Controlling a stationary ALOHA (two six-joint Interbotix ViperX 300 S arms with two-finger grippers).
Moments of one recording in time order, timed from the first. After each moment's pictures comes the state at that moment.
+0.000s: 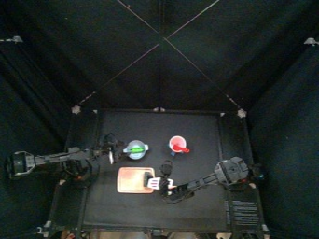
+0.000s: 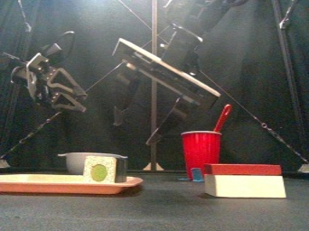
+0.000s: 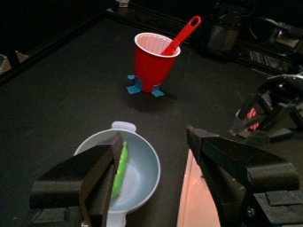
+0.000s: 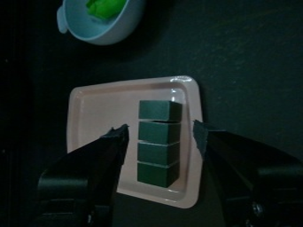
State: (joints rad) left arm 0.41 -0.65 1.28 0.42 -0.40 -0.54; right arm 0.32 0.35 0.17 -0.98 0.92 2.59
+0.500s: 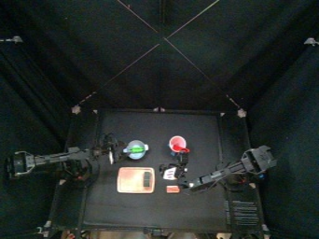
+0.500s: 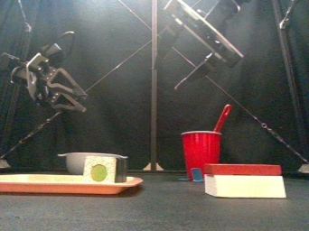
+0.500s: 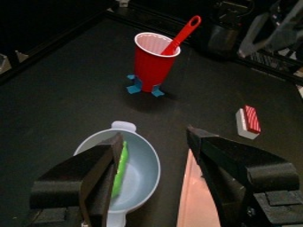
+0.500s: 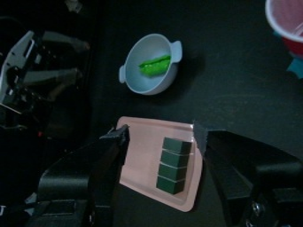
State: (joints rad) left arm 0.41 -0.65 1.28 0.42 -0.40 -0.54; right arm 0.32 -0.04 0.43 -1.15 0.96 2.56
